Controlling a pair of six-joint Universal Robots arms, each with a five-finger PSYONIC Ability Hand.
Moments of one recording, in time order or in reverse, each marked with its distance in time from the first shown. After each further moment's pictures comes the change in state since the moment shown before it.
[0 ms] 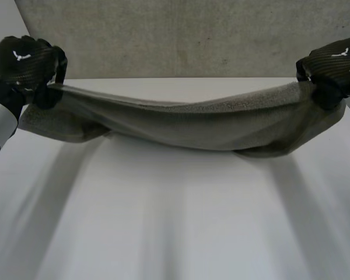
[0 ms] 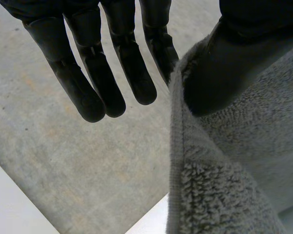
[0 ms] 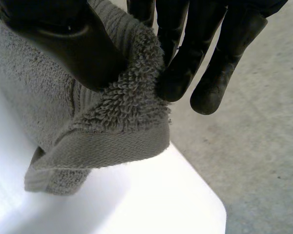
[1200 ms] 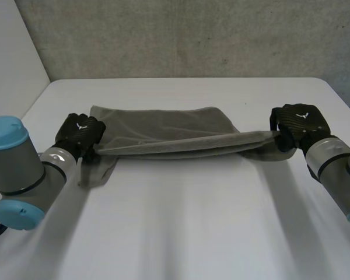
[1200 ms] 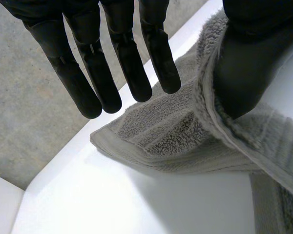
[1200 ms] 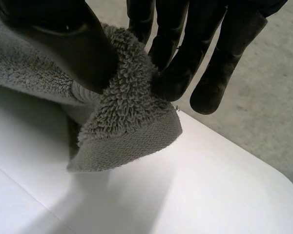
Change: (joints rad) left arm -0.089 -0.530 0.054 0.135 -0.111 0.172; right arm 0.056 0.175 0.474 -0.707 0.091 0.329; left_hand -0.332 -0.337 -0.355 -0.332 -0.336; right_hand 0.000 0.000 0.000 0.000 0.000
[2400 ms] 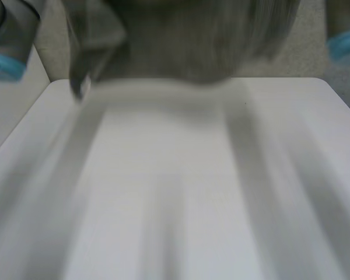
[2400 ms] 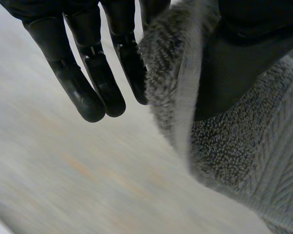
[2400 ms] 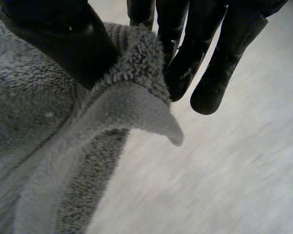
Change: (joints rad) left arm -0.066 -0.184 1.253 -0.364 -0.013 0.059; right arm 0.240 0.196 -1.183 0.110 0.211 -0.084; left_hand 0.303 0.339 0.358 0.333 0.327; right_hand 0.000 0.000 -0.002 0.000 -0.008
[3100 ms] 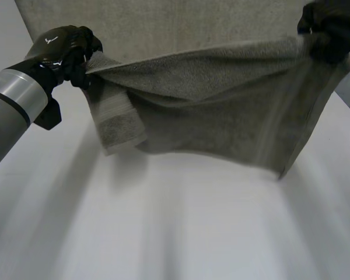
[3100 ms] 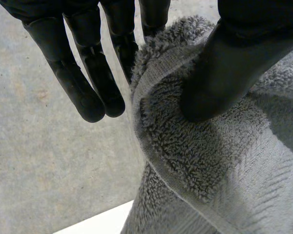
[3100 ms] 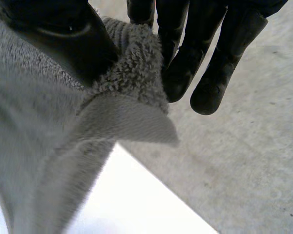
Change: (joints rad) left arm 0.014 0.520 -0.991 0.035 0.071 -0.660; right arm -0.314 -0.304 0.389 0.734 -0.413 -0.034; left_hand -0.005 -0.006 -0.005 -0.004 0.000; right_hand -0.002 -0.006 -0.004 -0.003 0.000
